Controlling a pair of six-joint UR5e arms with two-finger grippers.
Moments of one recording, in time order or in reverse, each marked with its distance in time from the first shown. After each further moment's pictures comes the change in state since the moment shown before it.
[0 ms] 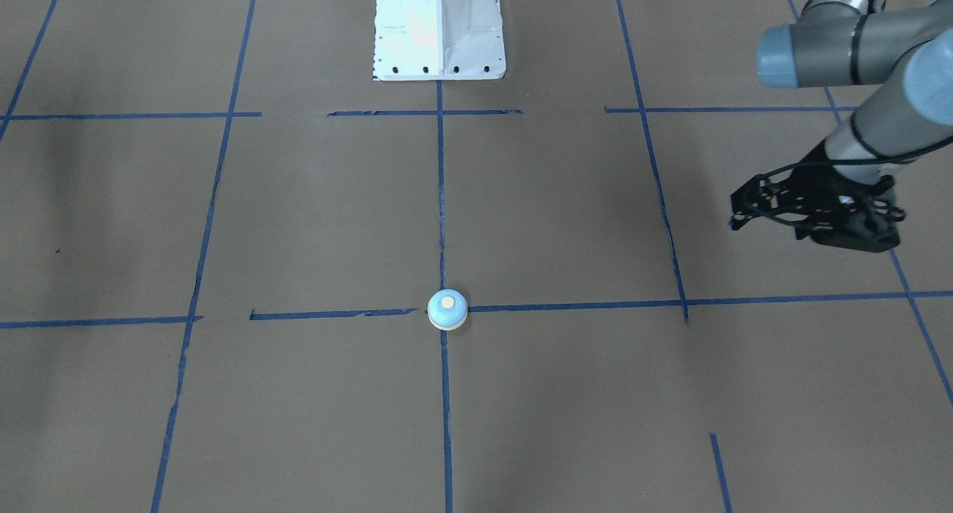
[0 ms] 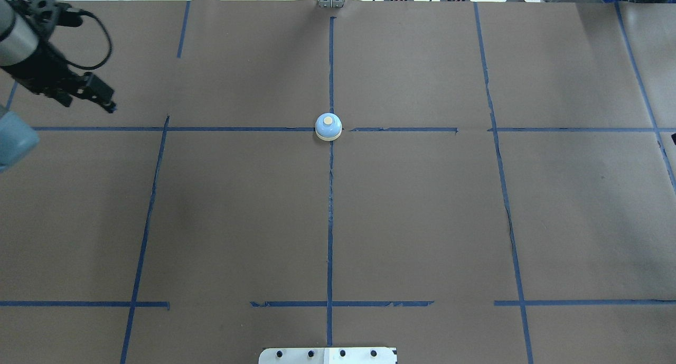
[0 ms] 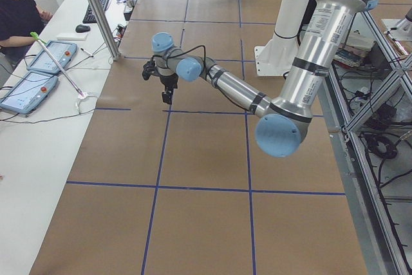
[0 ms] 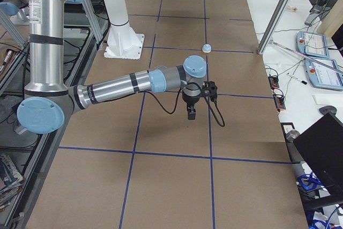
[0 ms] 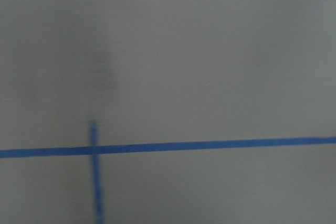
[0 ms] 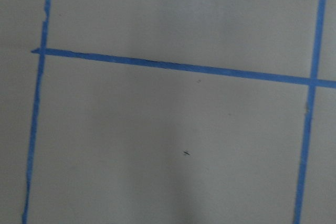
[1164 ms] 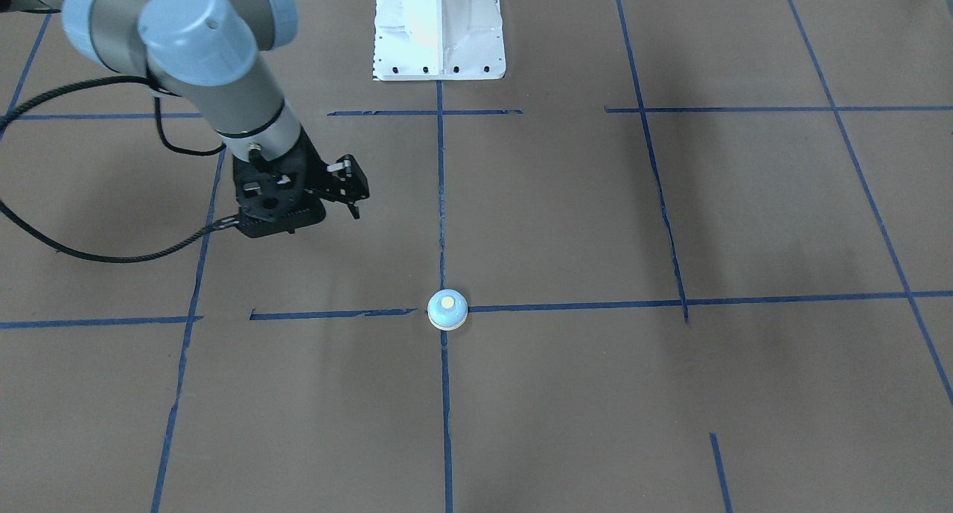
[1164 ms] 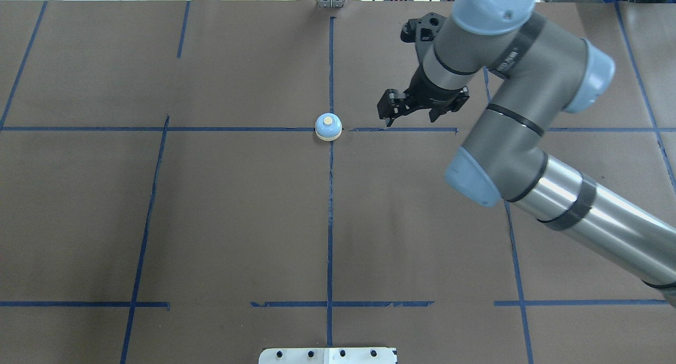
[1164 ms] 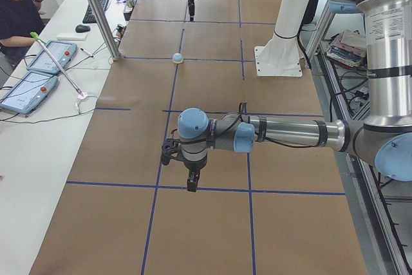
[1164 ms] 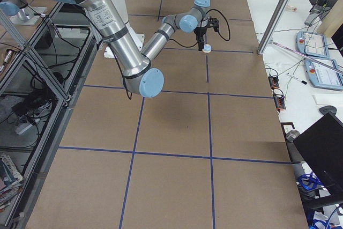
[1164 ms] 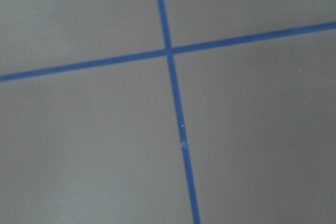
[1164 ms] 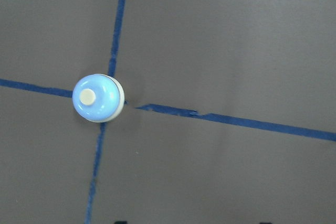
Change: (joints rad) left arm -0.371 0.421 -0.017 -0.010 -0.003 0.431; right arm -0.570 0.743 -0.264 -0.006 -0.291 0.647
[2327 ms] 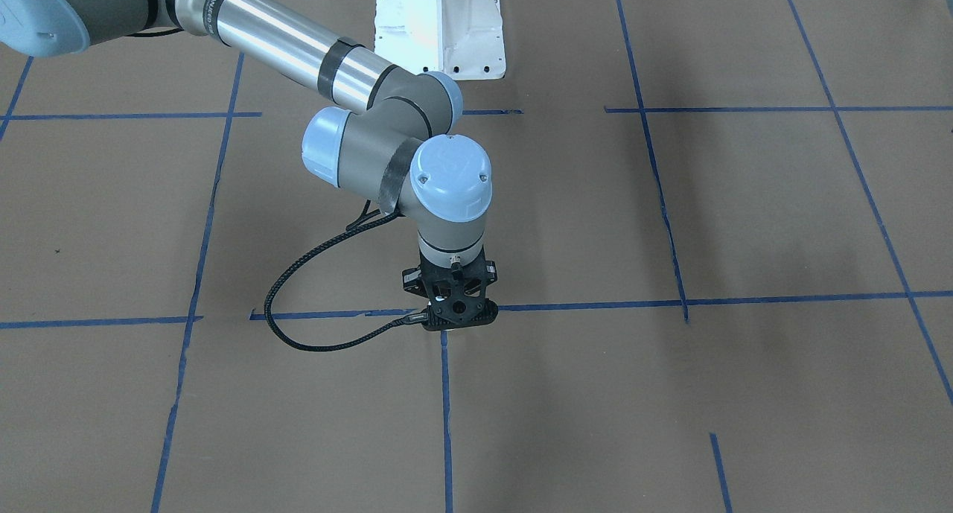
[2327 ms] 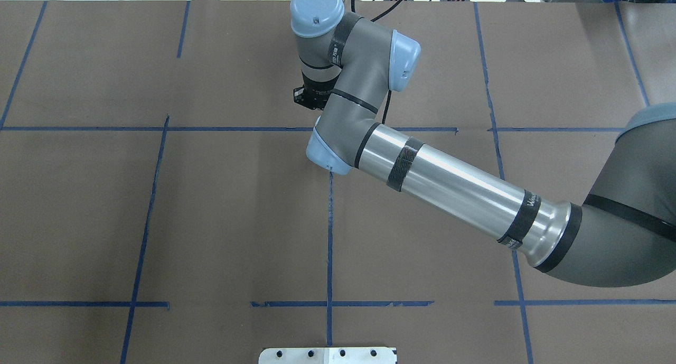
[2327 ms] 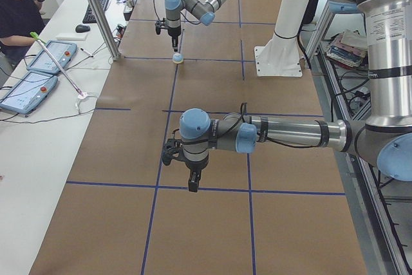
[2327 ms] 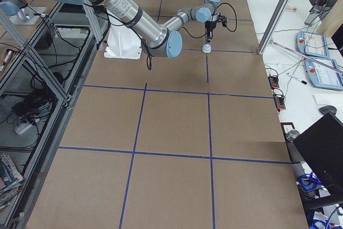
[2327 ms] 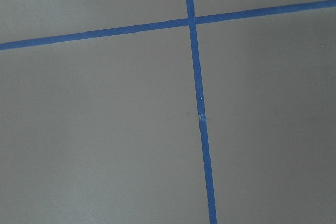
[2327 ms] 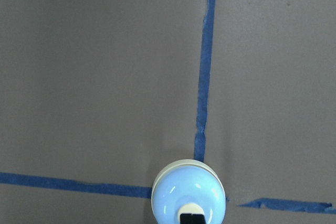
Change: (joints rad) left arm -0.001 0.008 -0.006 -0.004 -0.001 0.001; right arm -0.094 0.401 -0.662 0.169 -0.124 0.074
